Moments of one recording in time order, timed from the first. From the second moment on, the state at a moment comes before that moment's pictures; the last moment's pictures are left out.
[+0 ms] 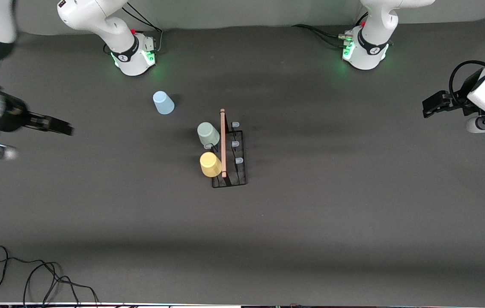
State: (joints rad) left arm -0.03 -0.01 -0.05 -1.61 0.02 1.49 -0.11; right arm 0.67 0.17 -0.73 -1.40 0.11 1.34 0.13
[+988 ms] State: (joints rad) left arm -0.03 -0.01 -0.04 -1.61 0.02 1.49 -0.11; right arm 0.65 0.21 -0.73 -1.40 0.08 1.34 0.11
